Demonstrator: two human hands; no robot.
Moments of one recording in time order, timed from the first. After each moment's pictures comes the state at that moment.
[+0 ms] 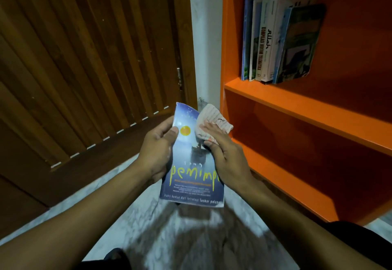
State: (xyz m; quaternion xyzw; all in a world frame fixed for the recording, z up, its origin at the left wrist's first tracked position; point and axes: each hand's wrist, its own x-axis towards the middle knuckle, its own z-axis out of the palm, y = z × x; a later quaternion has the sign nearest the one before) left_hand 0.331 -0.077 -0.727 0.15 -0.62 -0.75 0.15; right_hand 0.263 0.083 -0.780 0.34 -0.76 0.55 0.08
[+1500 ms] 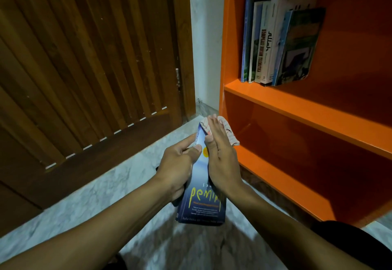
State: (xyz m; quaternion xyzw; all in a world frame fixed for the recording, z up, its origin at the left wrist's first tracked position) left_hand 0.337 -0.040 -0.745 0.18 -0.63 -0.75 0.06; right_hand 0.275 0.060 -0.780 0.27 -0.76 0.59 0.05
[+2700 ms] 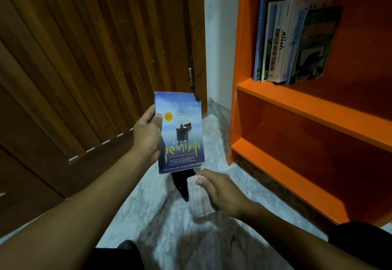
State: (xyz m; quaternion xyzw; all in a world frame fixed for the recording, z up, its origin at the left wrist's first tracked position) left_hand 0.322 -0.133 -0.728 0.24 -0.58 -0.73 0.28; right_hand 0.306 0.073 -0.832 0.42 -0.77 0.47 -0.11
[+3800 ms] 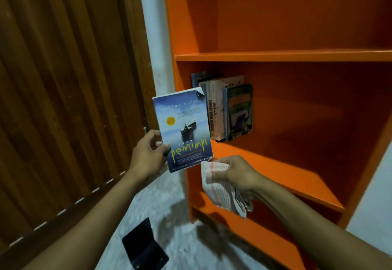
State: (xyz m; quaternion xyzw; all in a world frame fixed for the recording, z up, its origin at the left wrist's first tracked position) left_hand 0.222 -0.047 -0.642 0.05 -0.75 -0.61 0.24; right_hand 0.179 0.183 -0.673 0.19 -0.78 0.58 -0.14
